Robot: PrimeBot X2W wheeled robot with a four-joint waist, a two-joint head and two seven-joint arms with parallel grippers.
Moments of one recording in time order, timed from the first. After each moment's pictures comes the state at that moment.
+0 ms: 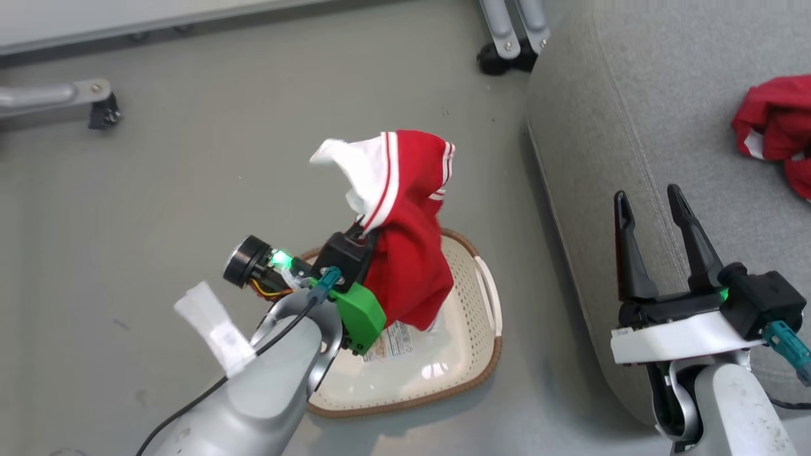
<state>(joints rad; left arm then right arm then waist) -0.67 0.09 -0.81 0.79 -0.30 0.05 -0.26 -0.12 -0.06 0.03 -0.01 0.17 0.13 -0.26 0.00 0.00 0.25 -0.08</state>
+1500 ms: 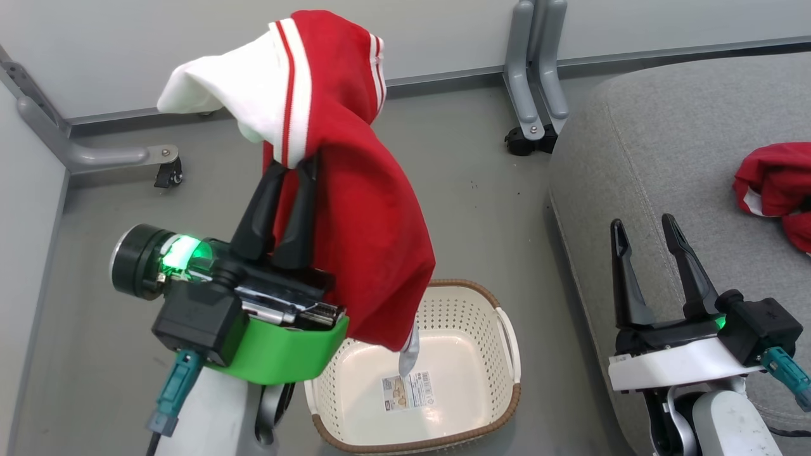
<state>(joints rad) -0.29 0.06 -0.31 -0.19 -0.10 -0.05 -0.26 -0.05 -0.05 0.04 -0.04 0.20 0.13 -0.26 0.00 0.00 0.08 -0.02</state>
